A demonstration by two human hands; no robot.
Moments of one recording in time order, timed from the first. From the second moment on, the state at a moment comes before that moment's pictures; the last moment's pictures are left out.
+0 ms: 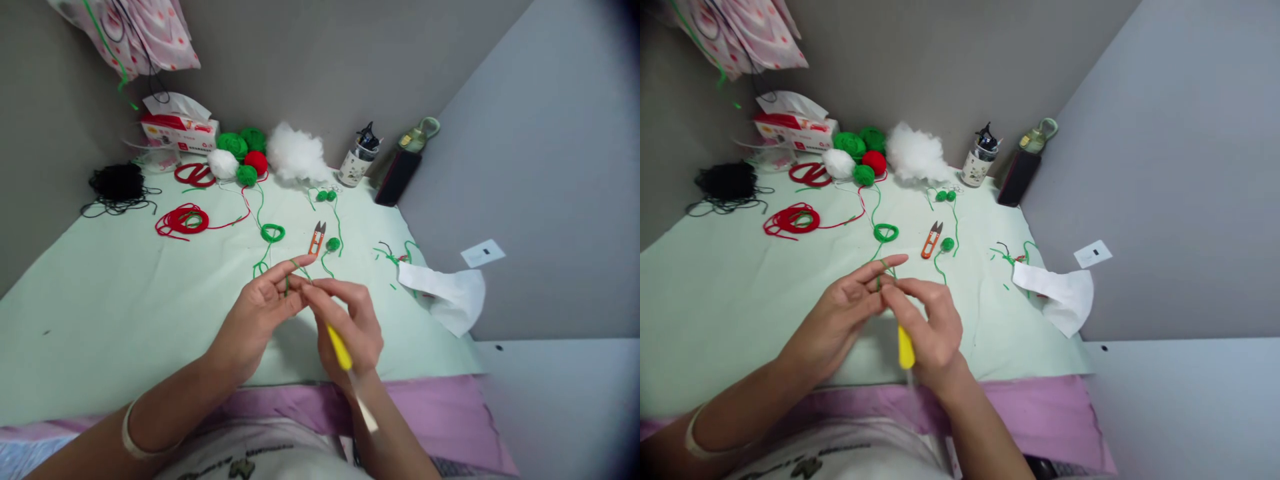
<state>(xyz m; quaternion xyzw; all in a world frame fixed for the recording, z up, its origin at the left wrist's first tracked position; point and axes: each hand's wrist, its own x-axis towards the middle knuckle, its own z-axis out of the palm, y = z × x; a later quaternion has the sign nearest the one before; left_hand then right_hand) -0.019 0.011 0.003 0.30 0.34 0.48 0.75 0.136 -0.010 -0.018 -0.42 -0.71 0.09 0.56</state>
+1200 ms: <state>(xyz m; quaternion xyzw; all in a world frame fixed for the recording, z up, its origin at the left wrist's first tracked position) -0.026 0.016 -0.003 0.32 0.36 0.45 0.75 0.139 -0.002 -0.012 -0.41 -0.53 0.29 0.68</state>
